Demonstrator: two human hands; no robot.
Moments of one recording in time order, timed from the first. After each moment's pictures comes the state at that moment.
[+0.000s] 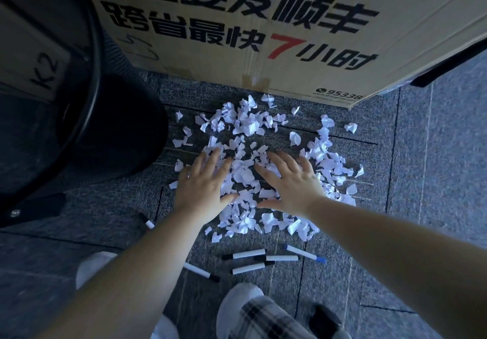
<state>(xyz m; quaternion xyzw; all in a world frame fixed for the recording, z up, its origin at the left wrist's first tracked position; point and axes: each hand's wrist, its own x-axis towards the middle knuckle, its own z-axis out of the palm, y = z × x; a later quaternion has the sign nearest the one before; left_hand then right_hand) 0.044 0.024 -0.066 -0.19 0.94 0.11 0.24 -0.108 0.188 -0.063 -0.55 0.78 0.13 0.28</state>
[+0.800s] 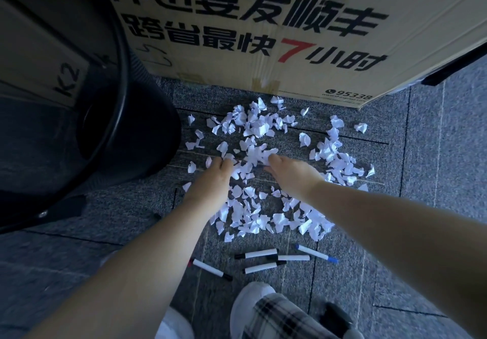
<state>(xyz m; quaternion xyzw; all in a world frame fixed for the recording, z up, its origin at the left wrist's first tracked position) 0.036 0.012 -0.059 -0.21 0.93 0.21 0.21 -0.109 0.150 -0.065 -0.51 0.80 0.01 0.31</state>
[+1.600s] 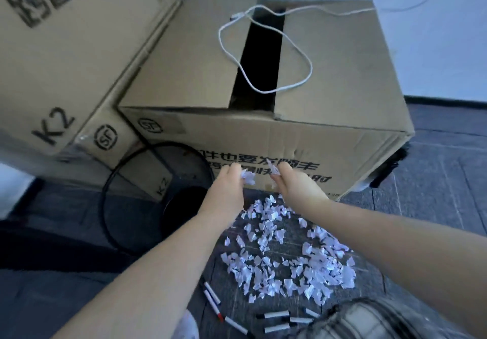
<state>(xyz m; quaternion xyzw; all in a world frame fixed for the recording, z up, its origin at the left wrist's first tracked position) -0.017 -0.033 0.222 -0.33 0.90 0.28 0.00 -0.137 0.084 0.208 -0.39 0.86 -0.20 0.26</state>
